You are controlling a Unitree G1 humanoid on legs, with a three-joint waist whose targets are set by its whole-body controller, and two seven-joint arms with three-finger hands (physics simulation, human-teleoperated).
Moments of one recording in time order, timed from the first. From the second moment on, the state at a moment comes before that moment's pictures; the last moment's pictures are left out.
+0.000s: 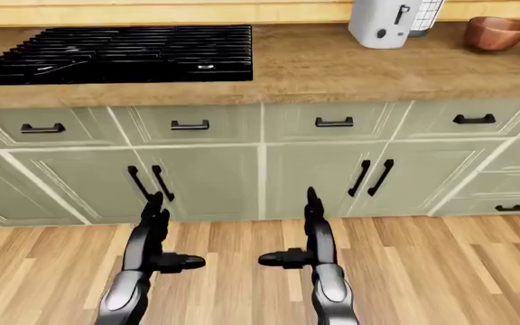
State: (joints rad) left arm 0.03 0.02 0.04 0.09 -0.01 0.06 -0.04; right arm 0.03 -0.01 -0.04 0.09 0.01 0.06 0.04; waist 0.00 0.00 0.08
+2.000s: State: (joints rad) left arm -0.39 0.13 0.13 -0.80 -0.16 1.03 0.01; right arm -0.31 -0.11 -0.11 -0.73 0.06 0.86 0.08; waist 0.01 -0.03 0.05
